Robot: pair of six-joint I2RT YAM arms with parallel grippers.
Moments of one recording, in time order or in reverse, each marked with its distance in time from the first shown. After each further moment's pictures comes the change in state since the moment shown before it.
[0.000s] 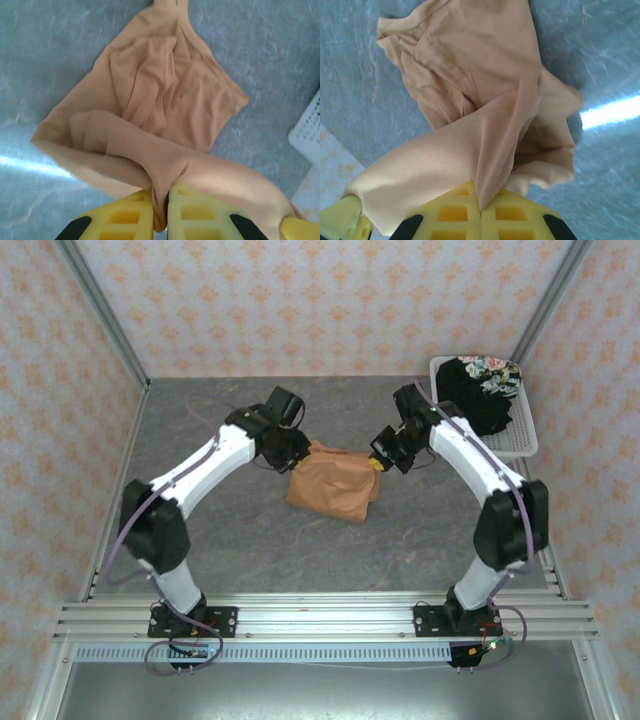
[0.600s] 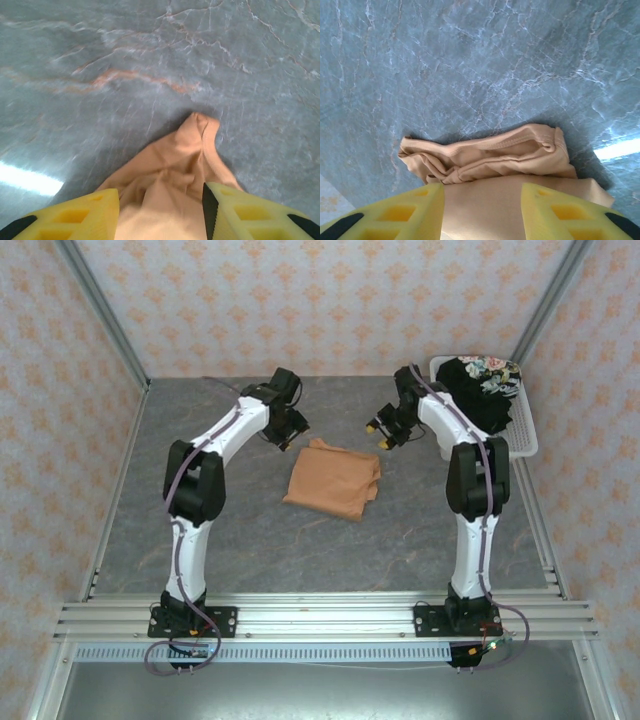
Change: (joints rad) left arm 0.125 0.343 0.282 -0.008 -0.033 0.072; right arm -0.097 0.378 0.303 0.096 0.050 -0.056
